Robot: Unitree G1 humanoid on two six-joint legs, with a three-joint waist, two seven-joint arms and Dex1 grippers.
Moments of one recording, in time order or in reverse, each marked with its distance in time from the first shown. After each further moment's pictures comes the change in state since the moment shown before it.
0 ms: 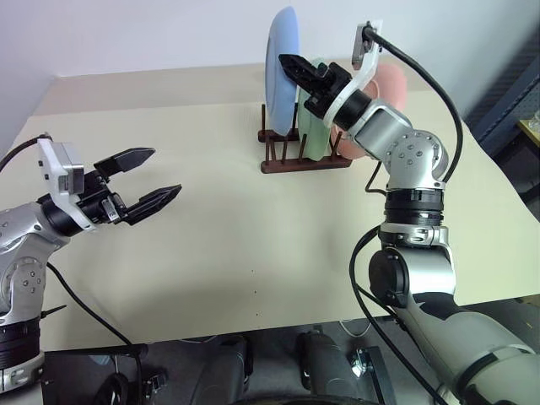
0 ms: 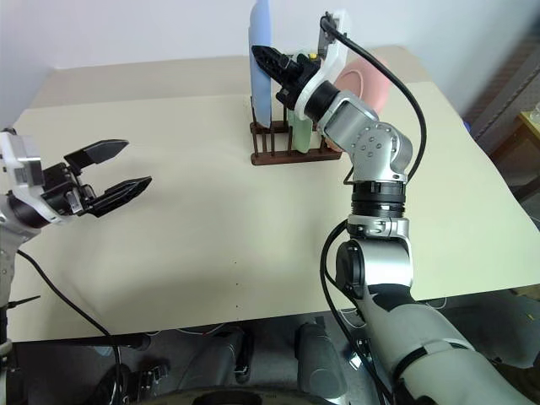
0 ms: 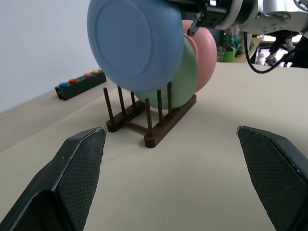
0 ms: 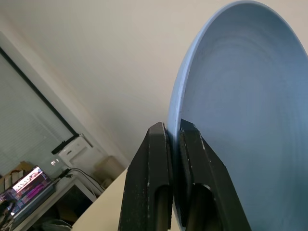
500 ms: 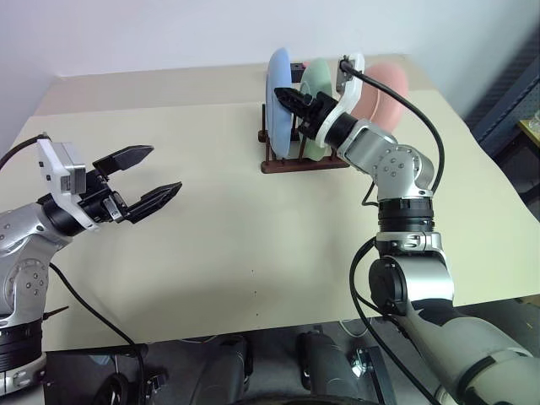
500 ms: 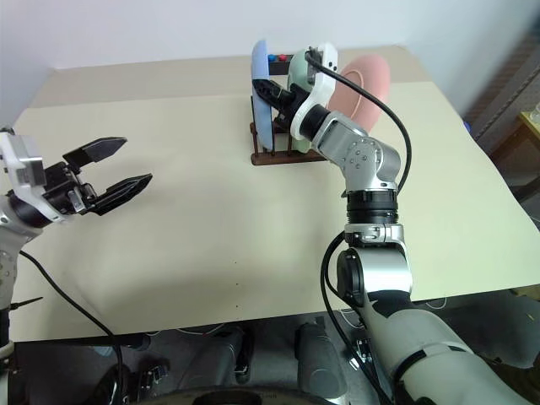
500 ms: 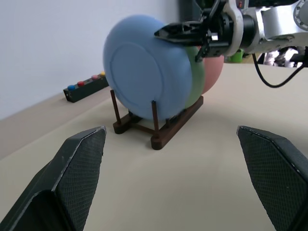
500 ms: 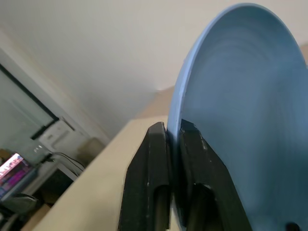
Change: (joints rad) left arm 0.005 -0.014 -0.009 -0.003 0.017 -0.022 0.031; right arm 0.046 0.000 0.070 0.063 -0.080 -0.038 0.004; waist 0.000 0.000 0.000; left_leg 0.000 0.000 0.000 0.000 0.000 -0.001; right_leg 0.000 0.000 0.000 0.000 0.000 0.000
